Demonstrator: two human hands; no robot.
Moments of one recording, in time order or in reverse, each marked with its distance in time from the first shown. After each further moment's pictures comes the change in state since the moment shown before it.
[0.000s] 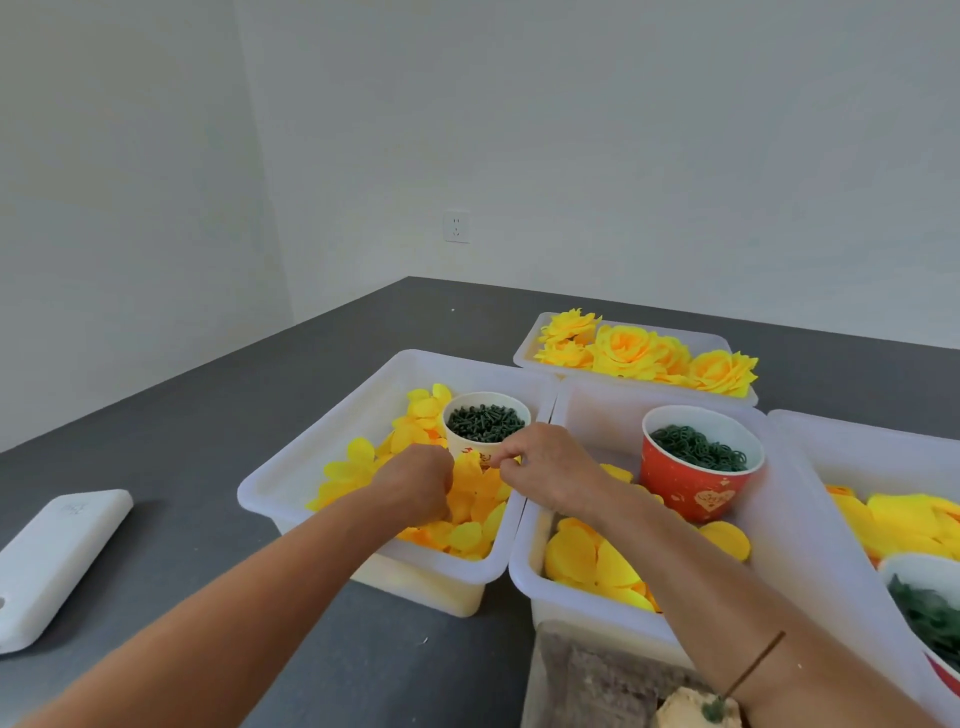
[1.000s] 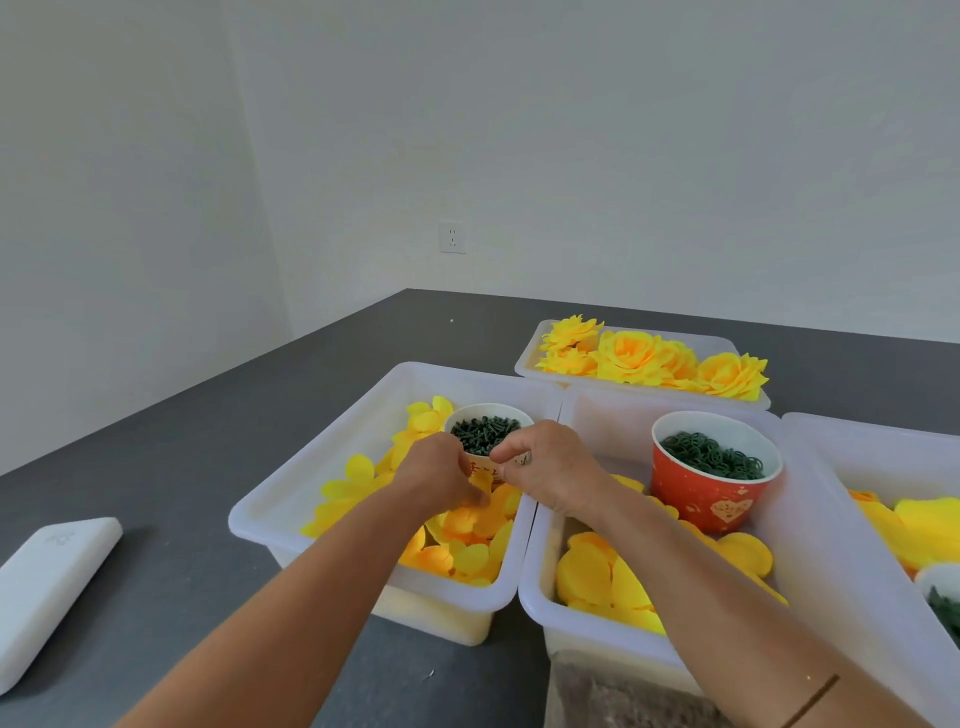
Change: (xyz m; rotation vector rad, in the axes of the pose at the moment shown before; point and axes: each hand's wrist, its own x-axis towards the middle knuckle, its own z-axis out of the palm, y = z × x) left_hand 0.026 0.010 -0.002 -0.357 0.100 -0.088; right_hand 0.016 0.005 0.002 0.106 0.072 0.080
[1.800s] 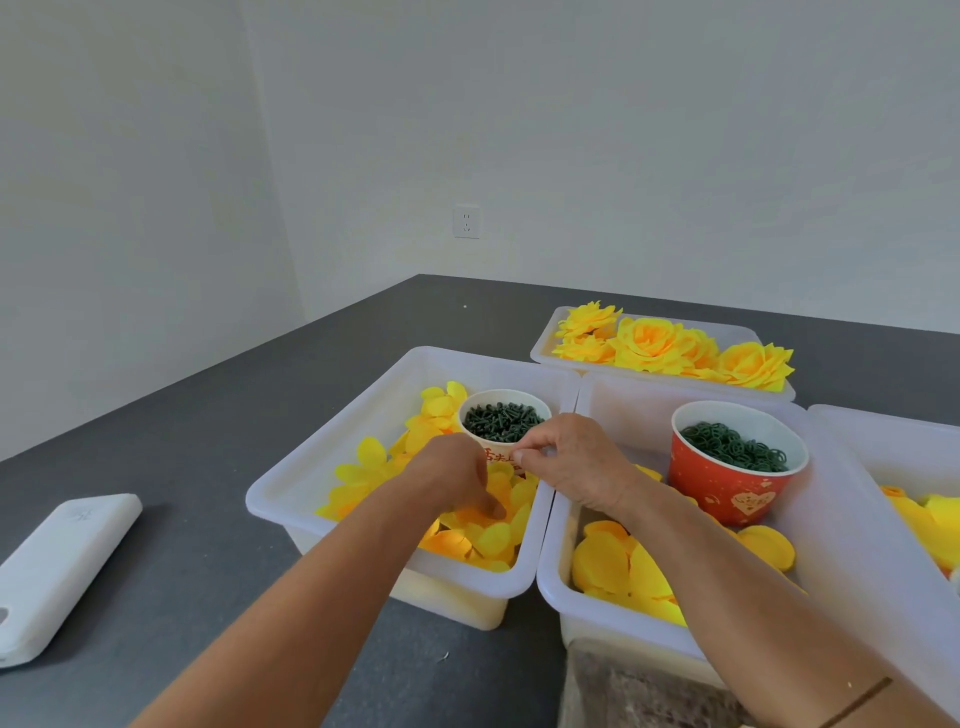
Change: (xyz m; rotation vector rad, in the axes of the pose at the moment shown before) left_hand -0.013 0.001 -0.005 0.151 -0.149 0.039; right_hand -0.003 0.009 0.002 -0.002 -0.002 -0.053
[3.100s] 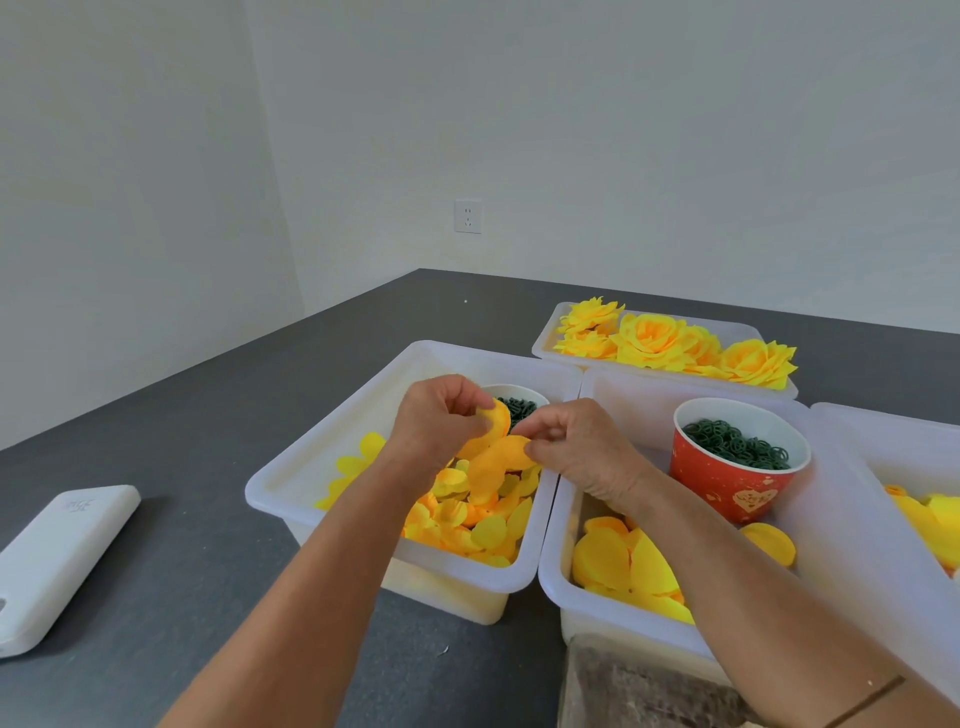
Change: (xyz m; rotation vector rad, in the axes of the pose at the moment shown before) left_hand -0.011 -0.002 -0.016 -0.928 0.418 0.143; right_hand -0.004 -0.001 -0.004 0.290 0.045 0.016
